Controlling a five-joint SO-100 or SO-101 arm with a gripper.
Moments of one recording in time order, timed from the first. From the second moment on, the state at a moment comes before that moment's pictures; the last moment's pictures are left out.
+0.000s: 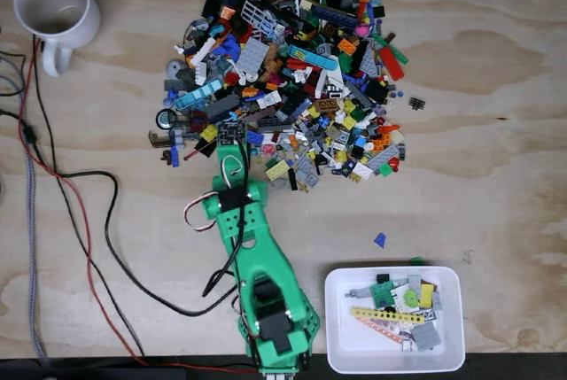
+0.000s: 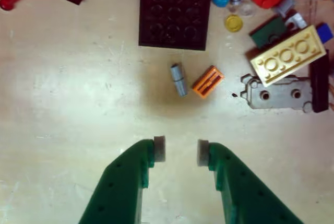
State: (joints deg) arm -21.4 117.9 133.9 59.0 -66.4
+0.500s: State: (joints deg) arm -22.7 104.8 134.0 46.3 -71.5
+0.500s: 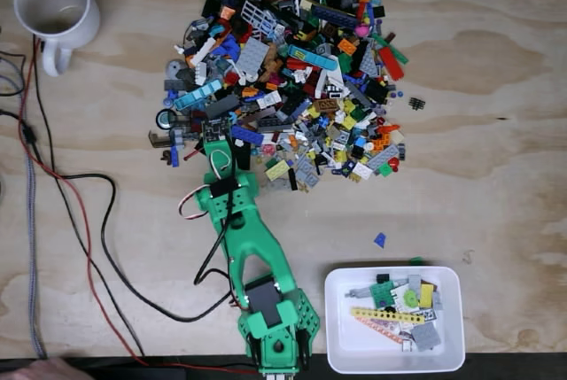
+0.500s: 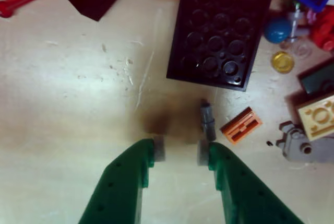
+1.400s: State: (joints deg) arm -20.6 102.2 133.9 42.9 -77.3
